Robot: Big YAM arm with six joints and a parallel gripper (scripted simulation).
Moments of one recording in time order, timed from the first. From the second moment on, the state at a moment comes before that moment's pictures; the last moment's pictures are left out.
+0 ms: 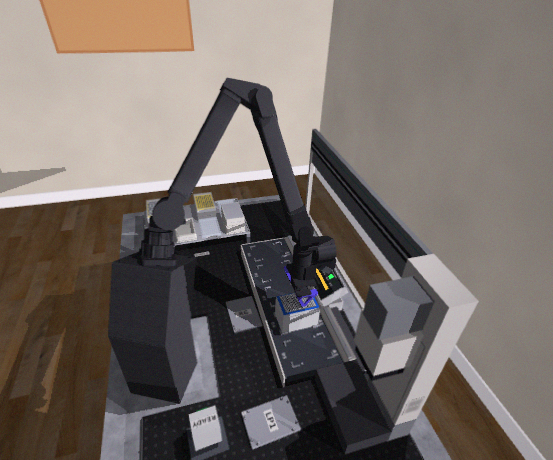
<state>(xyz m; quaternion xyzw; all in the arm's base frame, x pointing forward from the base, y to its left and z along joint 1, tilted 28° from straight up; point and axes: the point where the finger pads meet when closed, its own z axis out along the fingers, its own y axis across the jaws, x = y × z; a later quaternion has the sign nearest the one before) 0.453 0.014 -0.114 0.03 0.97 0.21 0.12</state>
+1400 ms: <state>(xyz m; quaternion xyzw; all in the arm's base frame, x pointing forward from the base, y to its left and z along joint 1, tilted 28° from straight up) 0.440 -0.012 -0.057 0.03 0.97 0.21 0.13</state>
